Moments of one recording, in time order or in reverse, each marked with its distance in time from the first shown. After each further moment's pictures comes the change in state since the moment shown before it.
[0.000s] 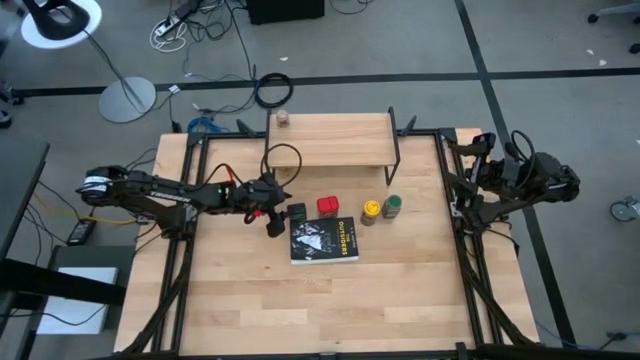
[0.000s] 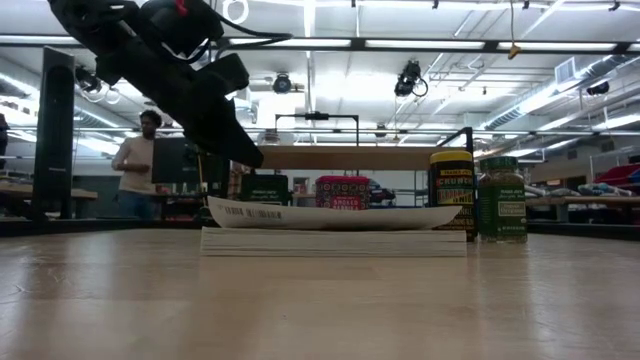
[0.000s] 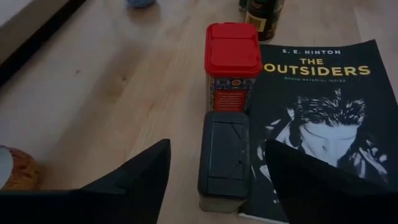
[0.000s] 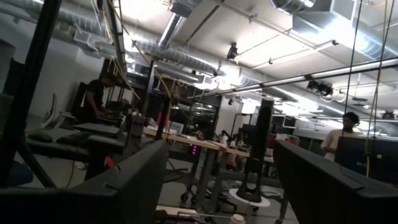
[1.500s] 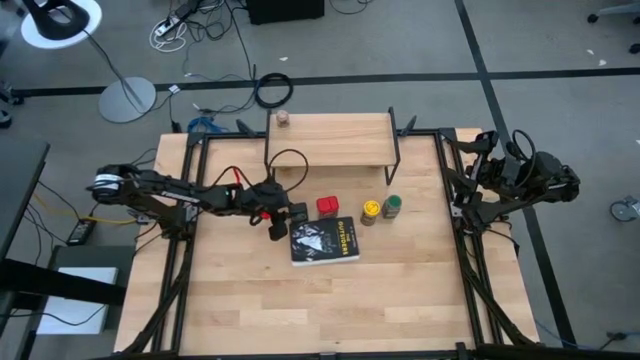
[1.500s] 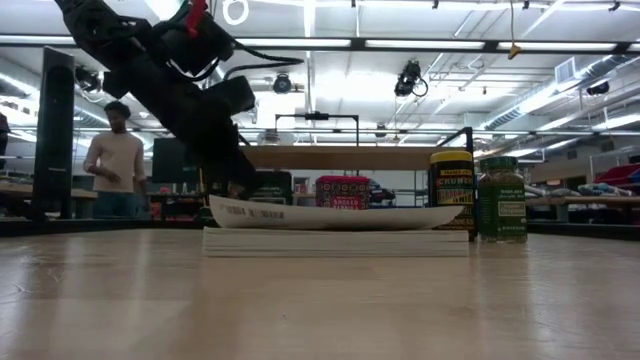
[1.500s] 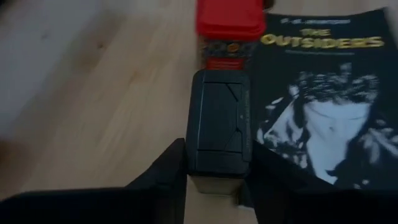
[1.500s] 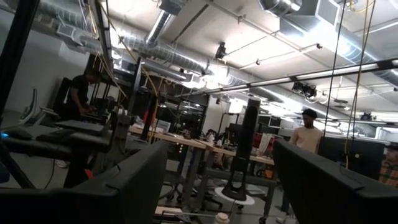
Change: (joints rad) left arm 0.000 0.096 0.009 0.015 0.061 -0.046; right arm 0.000 0.000 0.000 0.026 0.048 -0.046
